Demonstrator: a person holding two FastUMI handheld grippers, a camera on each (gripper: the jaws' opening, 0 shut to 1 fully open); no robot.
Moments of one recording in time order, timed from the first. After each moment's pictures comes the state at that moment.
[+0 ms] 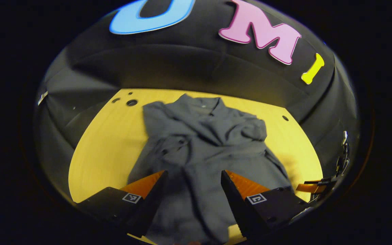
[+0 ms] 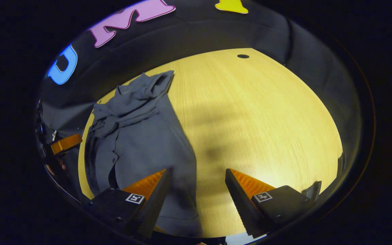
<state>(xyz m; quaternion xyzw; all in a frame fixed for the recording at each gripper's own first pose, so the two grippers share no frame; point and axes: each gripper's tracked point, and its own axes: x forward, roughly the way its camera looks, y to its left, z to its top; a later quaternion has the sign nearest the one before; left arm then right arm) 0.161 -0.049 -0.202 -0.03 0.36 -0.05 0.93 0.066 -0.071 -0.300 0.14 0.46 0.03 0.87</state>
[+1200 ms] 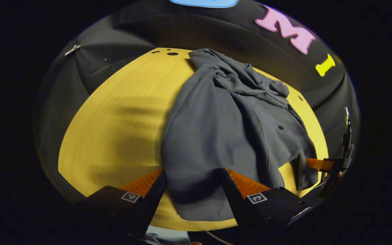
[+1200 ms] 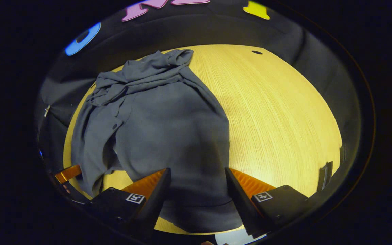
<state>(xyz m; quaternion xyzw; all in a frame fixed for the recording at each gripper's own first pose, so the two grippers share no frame) 0.027 0.012 -0.306 -0.04 0.44 -0.01 0.90 0.022 -0.011 -0.337 0.05 0.47 0.02 0.88</state>
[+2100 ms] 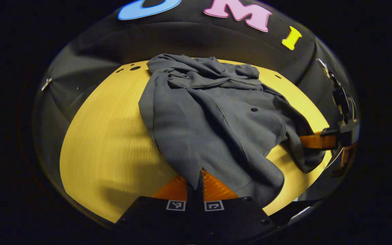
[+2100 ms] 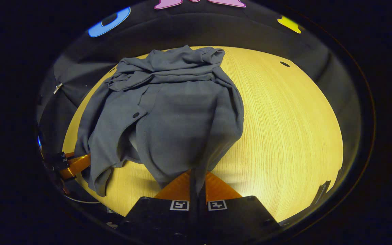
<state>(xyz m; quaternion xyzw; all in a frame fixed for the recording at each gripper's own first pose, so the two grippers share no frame) 0.033 -0.041 -0.306 0.01 0.40 -0.09 0.91 0.032 0.030 -0.333 0.02 0.46 0.10 0.88</state>
